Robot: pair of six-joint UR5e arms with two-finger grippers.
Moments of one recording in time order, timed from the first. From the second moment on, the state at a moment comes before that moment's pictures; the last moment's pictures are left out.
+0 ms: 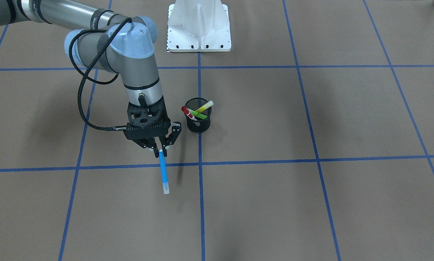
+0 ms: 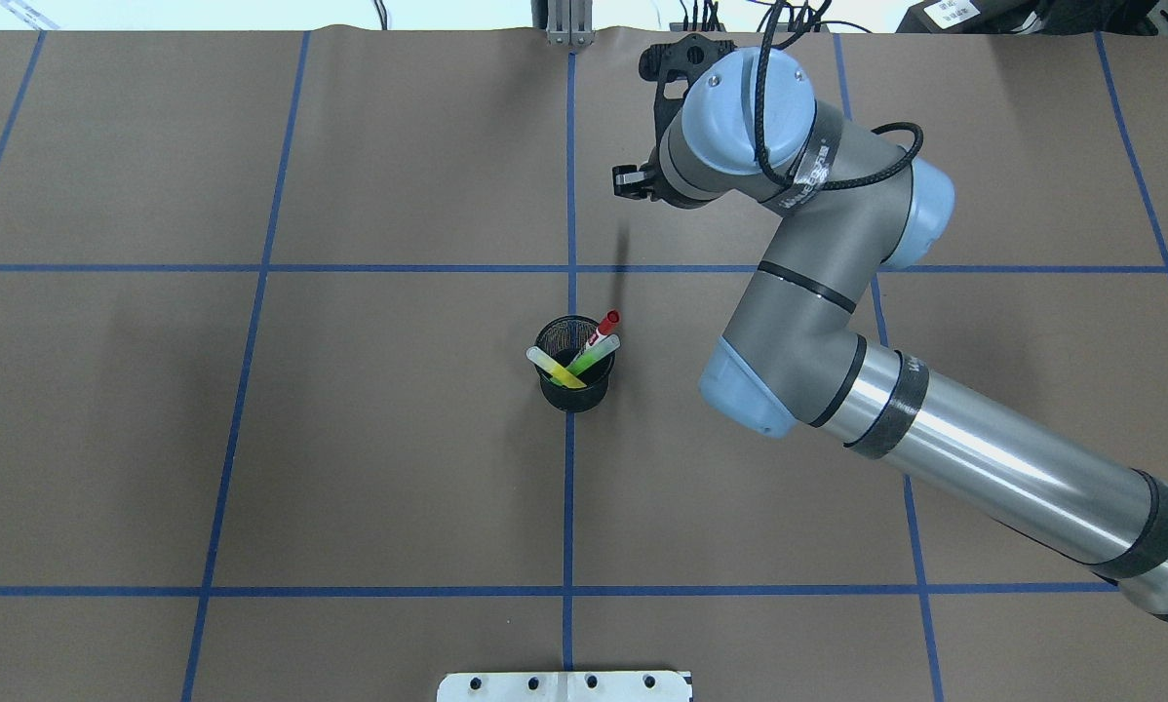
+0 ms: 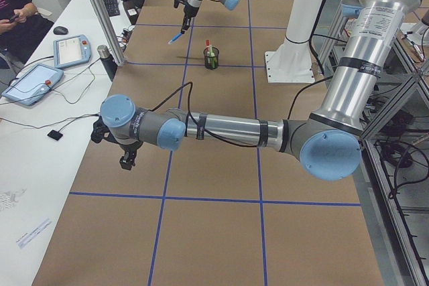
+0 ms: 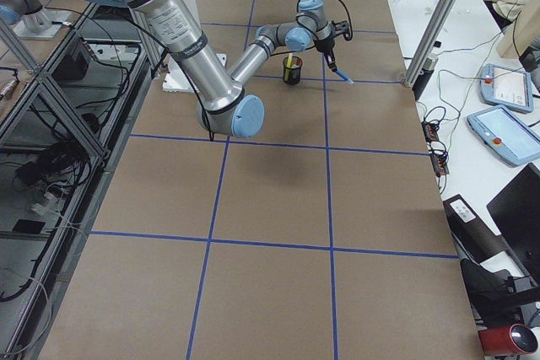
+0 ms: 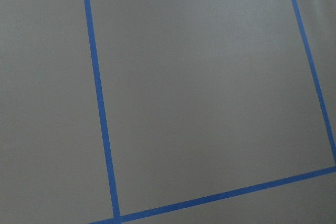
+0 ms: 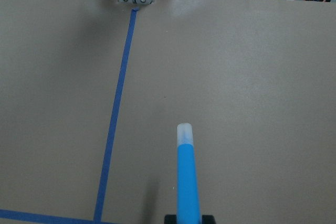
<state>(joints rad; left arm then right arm) -1.56 -1.89 -1.34 -1.78 -2.51 -0.07 0.67 -0.84 1.57 -1.39 1.64 1.03</state>
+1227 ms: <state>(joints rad) -1.56 -1.88 -1.34 -1.82 -2.51 -0.09 0.61 -0.90 1.55 -1.31 1.58 1.04</state>
